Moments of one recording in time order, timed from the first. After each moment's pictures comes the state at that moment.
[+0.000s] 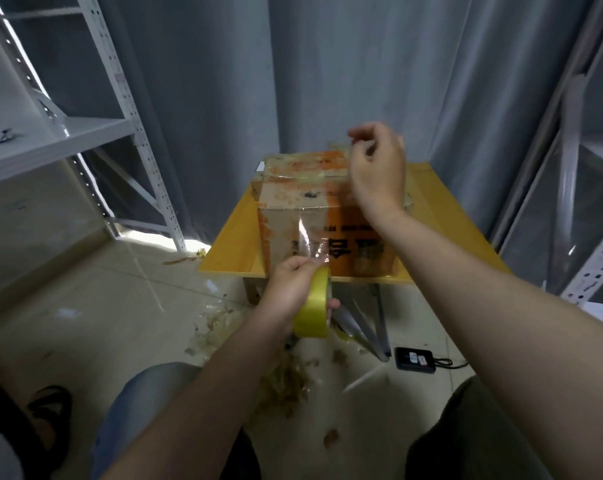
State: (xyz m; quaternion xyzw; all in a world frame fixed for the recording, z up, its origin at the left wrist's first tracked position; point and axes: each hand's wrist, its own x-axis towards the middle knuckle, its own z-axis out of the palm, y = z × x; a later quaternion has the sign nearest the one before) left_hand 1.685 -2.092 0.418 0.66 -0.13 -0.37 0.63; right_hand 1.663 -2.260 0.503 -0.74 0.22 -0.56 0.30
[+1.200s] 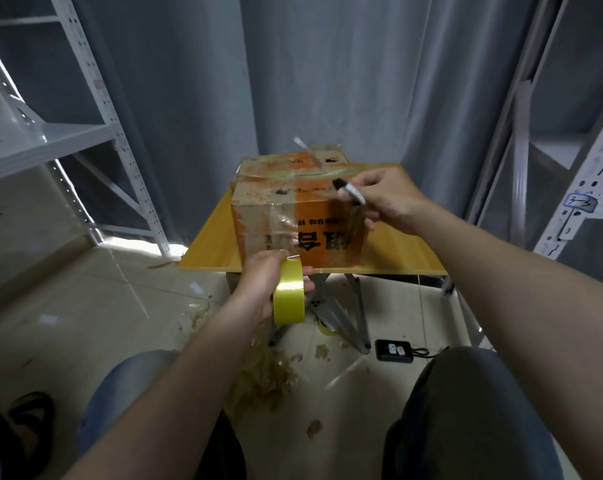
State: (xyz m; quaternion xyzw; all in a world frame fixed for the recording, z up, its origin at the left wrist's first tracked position) left_hand 1.678 -2.096 0.421 0.64 -0.11 -0.39 0.66; right_hand 1.569 -2.312 0.493 -0.76 0.15 -0.20 0.60
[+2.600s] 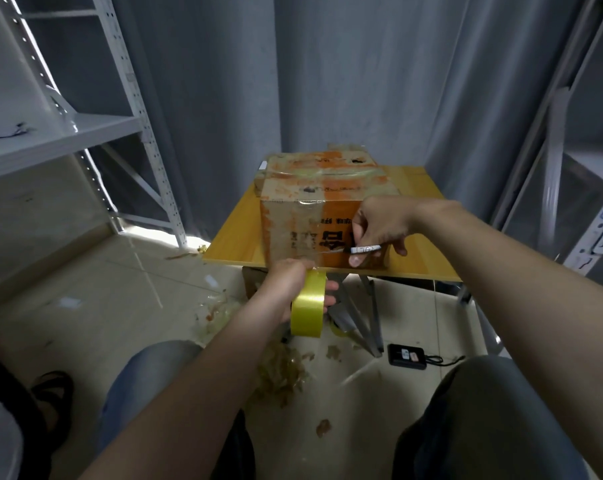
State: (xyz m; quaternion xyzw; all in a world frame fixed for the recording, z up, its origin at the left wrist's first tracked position) left_hand 1.681 -2.086 0.412 0.67 -0.11 -0.43 0.60; right_hand 1.599 -2.277 0.511 -0.94 0.19 0.14 0.26
